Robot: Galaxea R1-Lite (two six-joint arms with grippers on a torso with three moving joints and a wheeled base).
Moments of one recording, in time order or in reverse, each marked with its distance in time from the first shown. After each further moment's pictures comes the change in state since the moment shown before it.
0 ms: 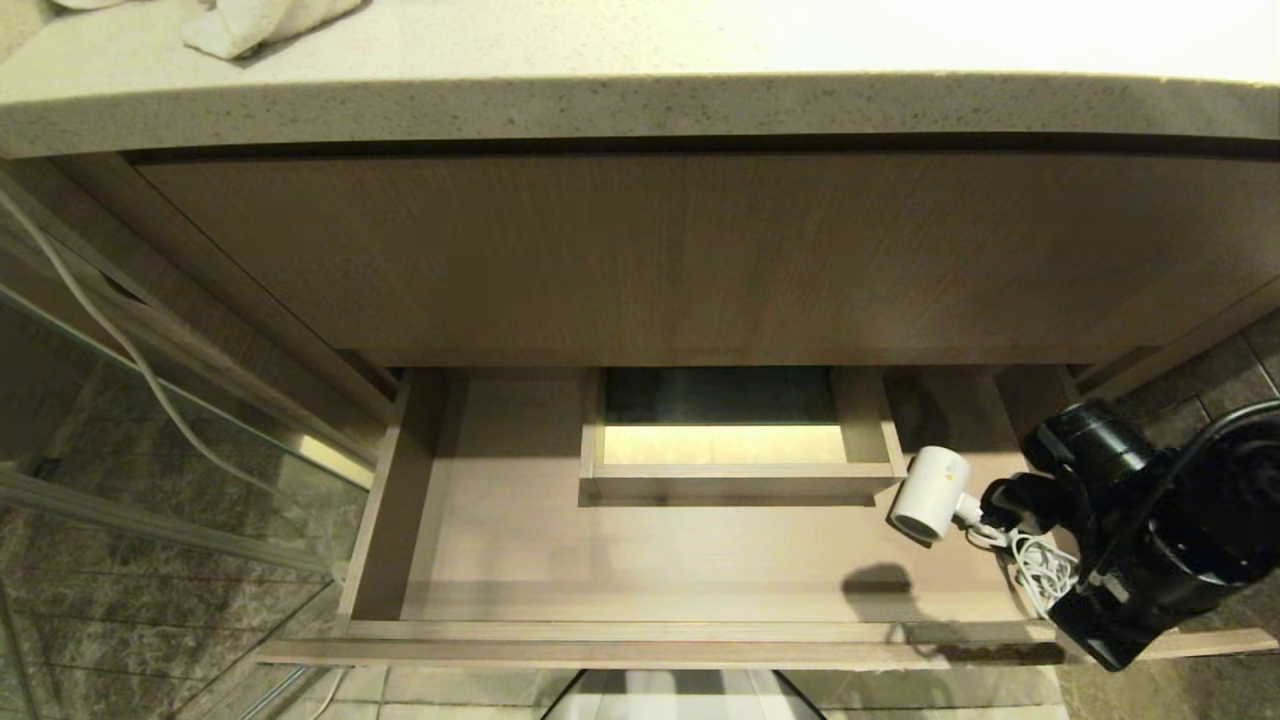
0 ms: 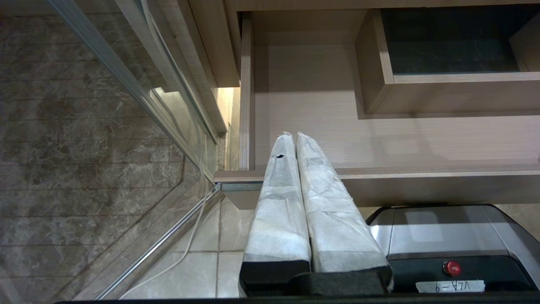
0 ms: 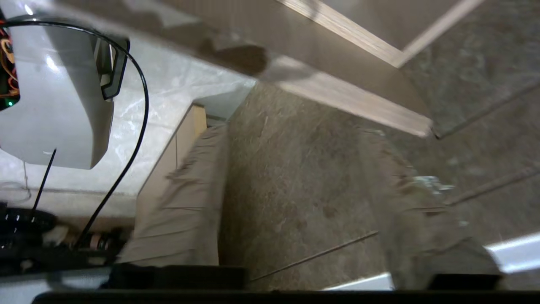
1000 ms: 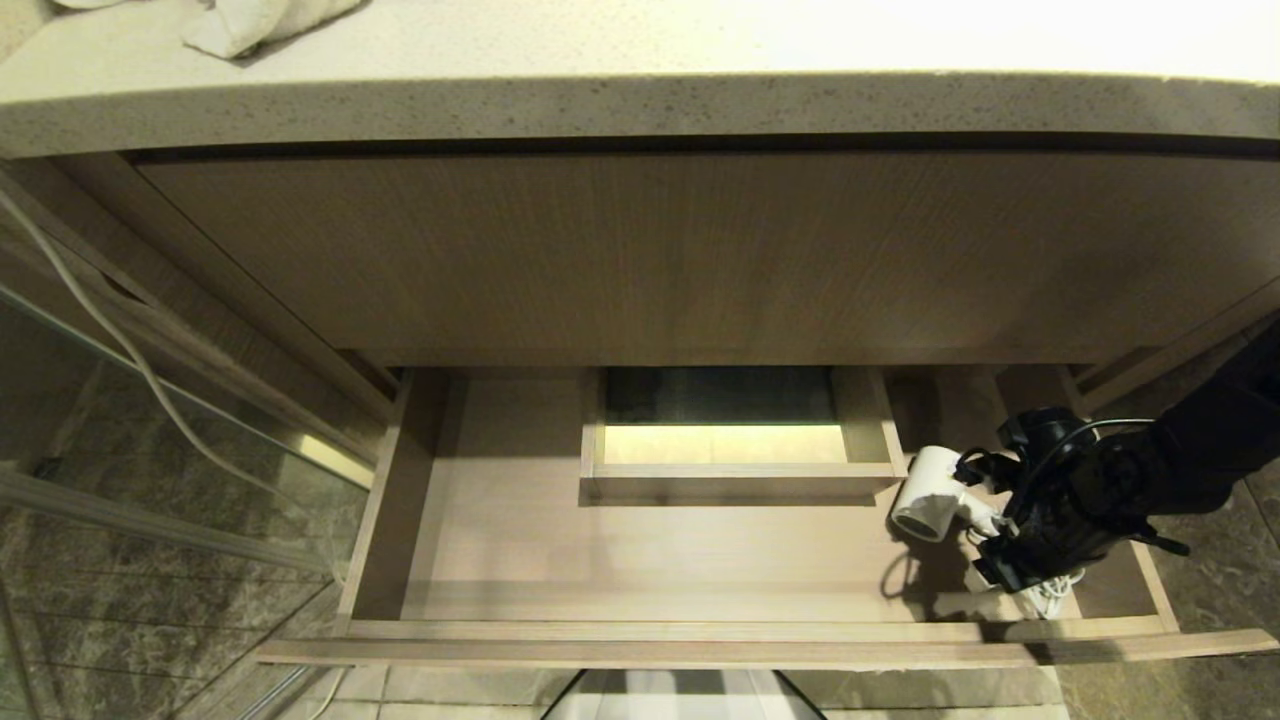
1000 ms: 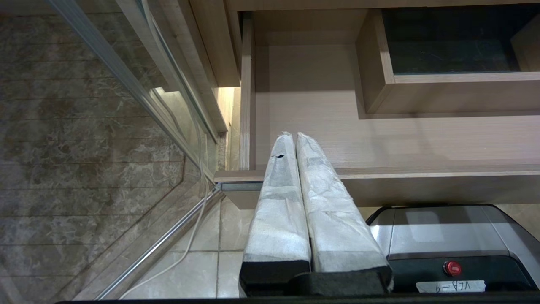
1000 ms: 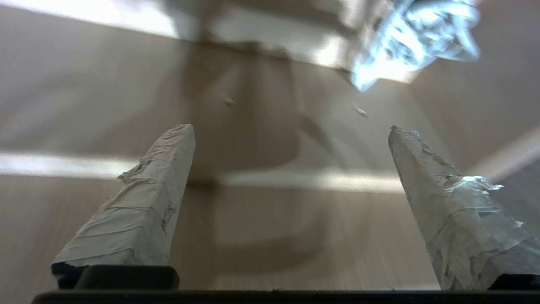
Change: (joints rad) left arm 0.000 0.000 0.000 0.001 0.000 0.000; right arm -0.286 0.461 -0.166 -0.415 0.262 -0.007
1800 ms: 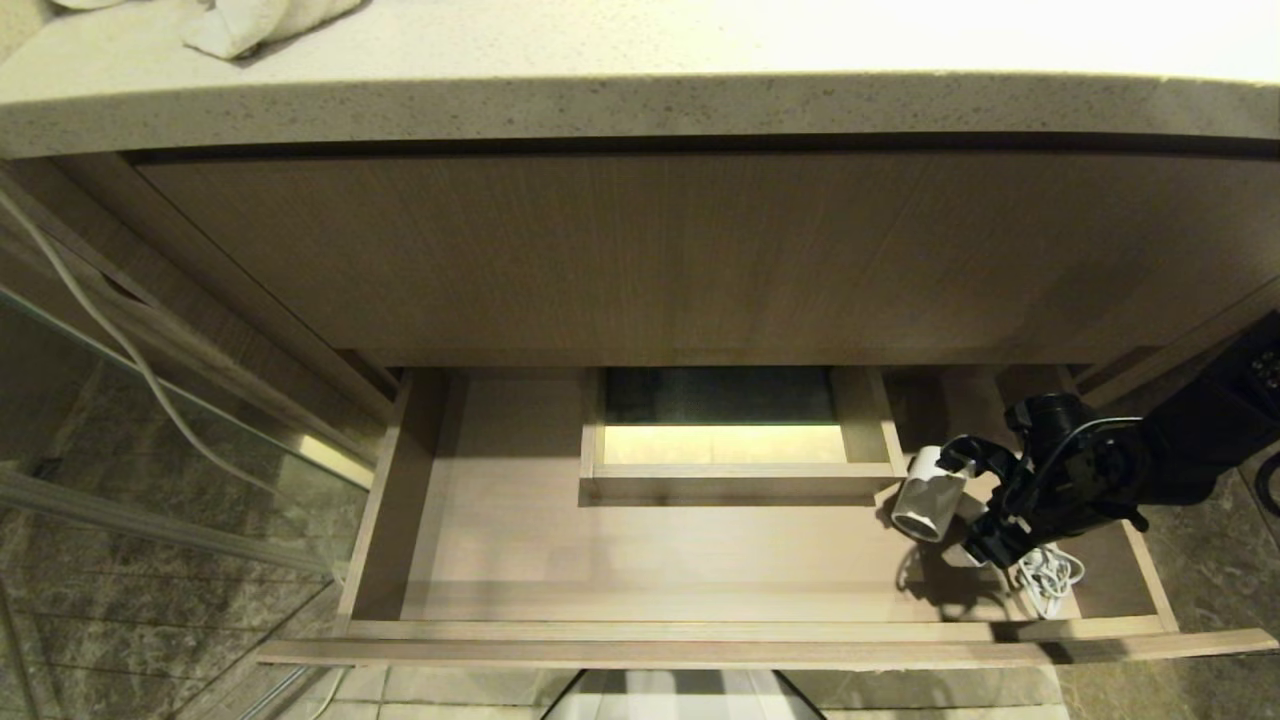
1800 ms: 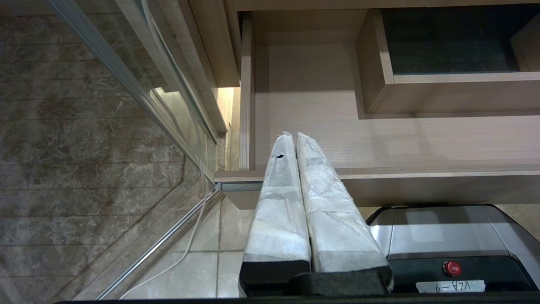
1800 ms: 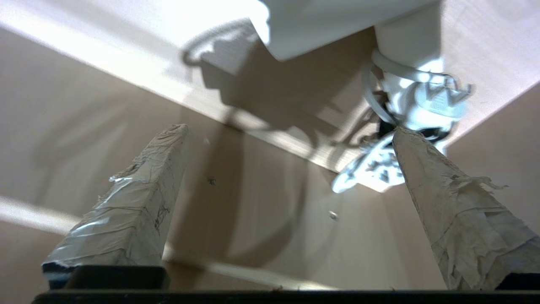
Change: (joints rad) left arm 0.000 0.000 0.000 0.000 0.000 0.000; right arm -0.051 0.079 -0.096 -0.108 0.188 -0.331
